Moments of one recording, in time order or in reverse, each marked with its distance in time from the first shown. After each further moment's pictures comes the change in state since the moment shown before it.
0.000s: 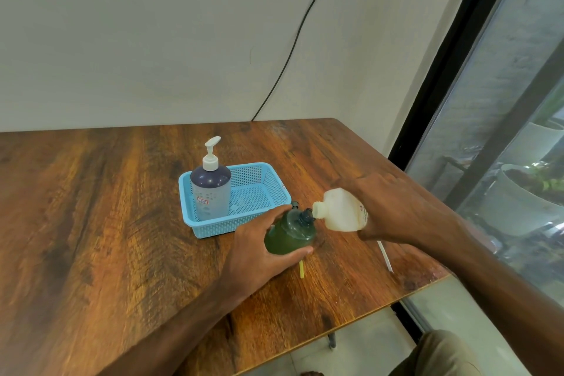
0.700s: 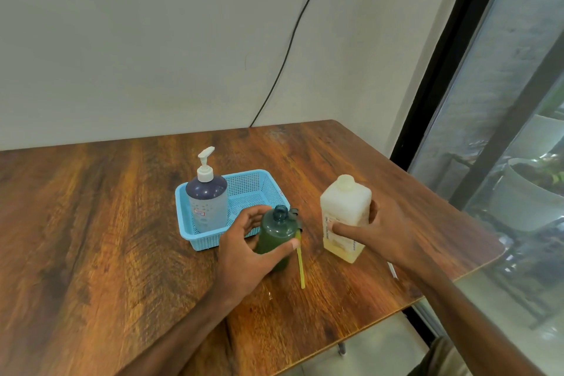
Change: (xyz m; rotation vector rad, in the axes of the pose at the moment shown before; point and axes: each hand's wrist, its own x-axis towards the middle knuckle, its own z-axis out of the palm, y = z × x) left_hand 0.007 -0.008 -0.001 -0.334 0.161 -0.200; right_hand 0.001 0.015 0.078 0.893 0.312 0.359
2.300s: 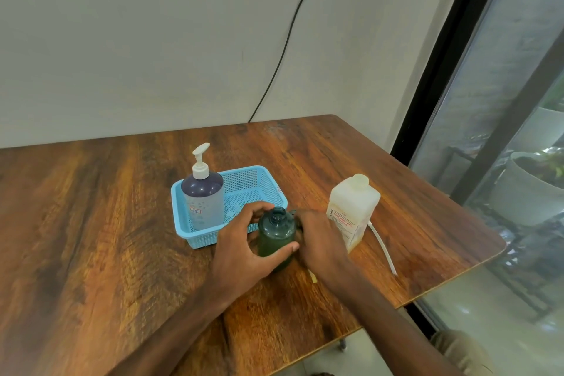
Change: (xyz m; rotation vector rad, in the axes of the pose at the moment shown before) left_hand 0.002 0.009 -0.006 0.238 -0.065 0.257; right_hand 0.008 -0.032 0.104 -0.289 -0.091 0.003
